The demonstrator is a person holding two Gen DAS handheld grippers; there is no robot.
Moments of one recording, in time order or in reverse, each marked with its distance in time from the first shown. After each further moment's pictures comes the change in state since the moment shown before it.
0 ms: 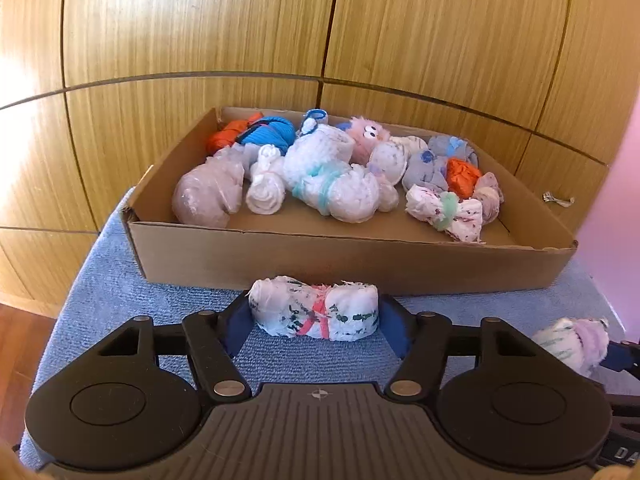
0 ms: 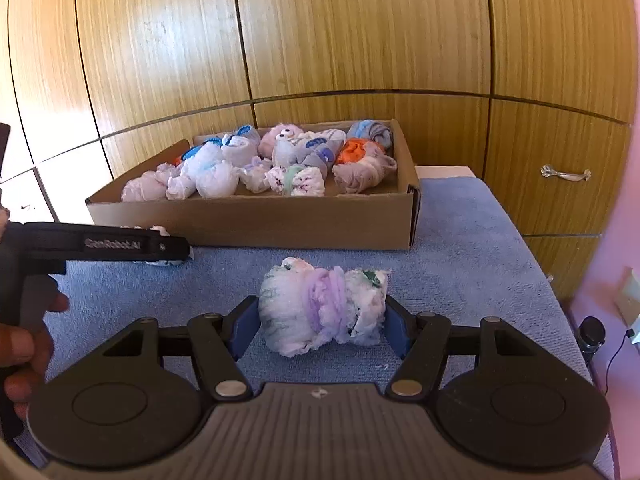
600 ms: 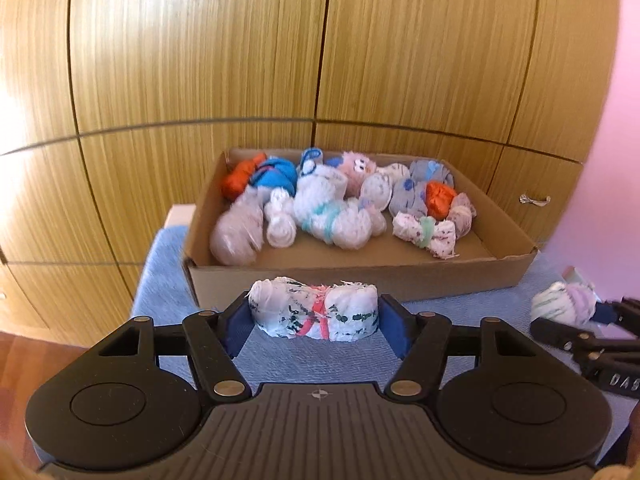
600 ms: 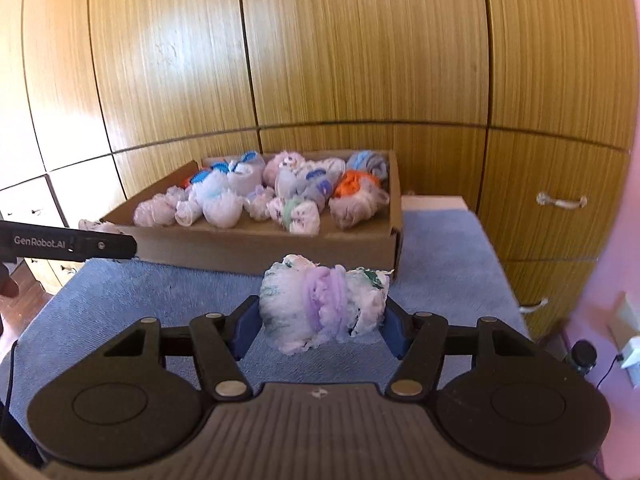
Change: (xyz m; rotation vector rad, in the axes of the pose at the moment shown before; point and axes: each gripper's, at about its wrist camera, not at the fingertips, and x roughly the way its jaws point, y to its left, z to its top) left arm -0.060 0.016 0.022 0.085 -0.022 -0.030; right arm -0.029 -0.011 0.017 -0.037 -0.046 0.023
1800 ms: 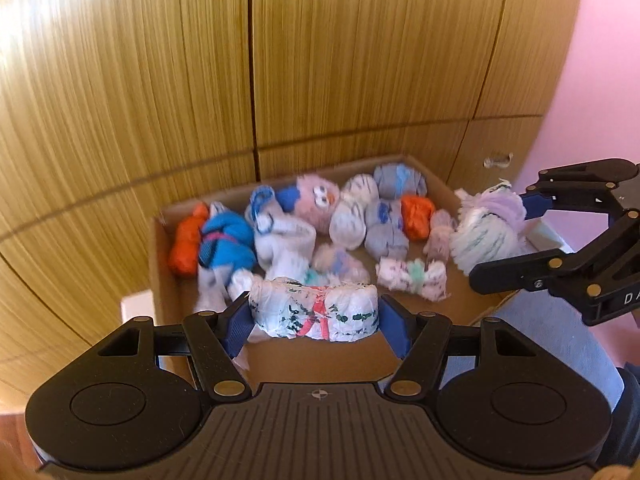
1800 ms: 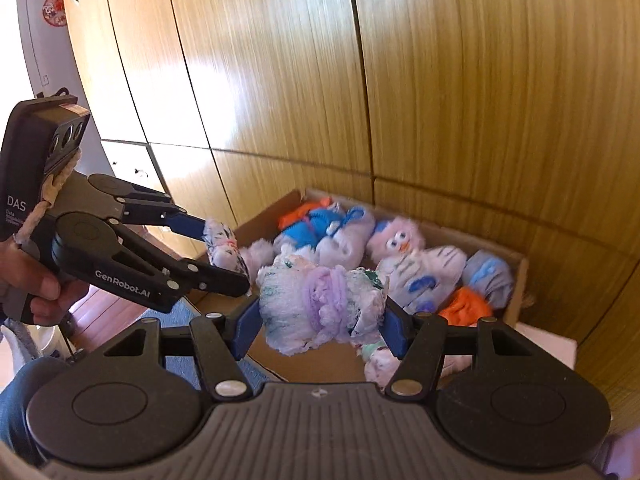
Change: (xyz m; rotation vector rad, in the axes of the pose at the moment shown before) left arm 0.067 0.005 0.109 0.209 0.205 -0.187; right arm 0.101 0.012 0.141 -0.213 0.198 0.404
